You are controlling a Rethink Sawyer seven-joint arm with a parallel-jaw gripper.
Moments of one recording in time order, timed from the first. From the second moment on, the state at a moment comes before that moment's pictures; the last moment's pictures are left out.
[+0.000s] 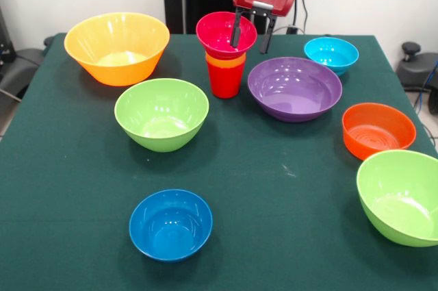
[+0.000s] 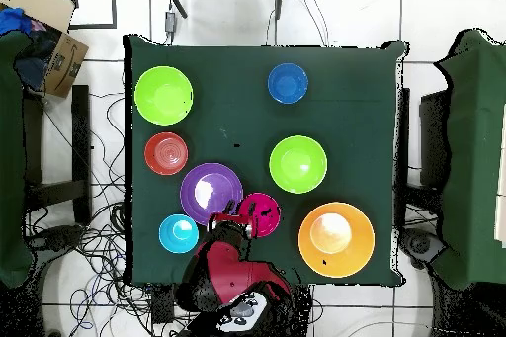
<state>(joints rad) 0.14 -0.56 -0.36 2.12 -0.17 -0.47 1.95</state>
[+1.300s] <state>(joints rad) 0.05 -0.84 -0.24 2.15 -0.22 -0.15 1.95</state>
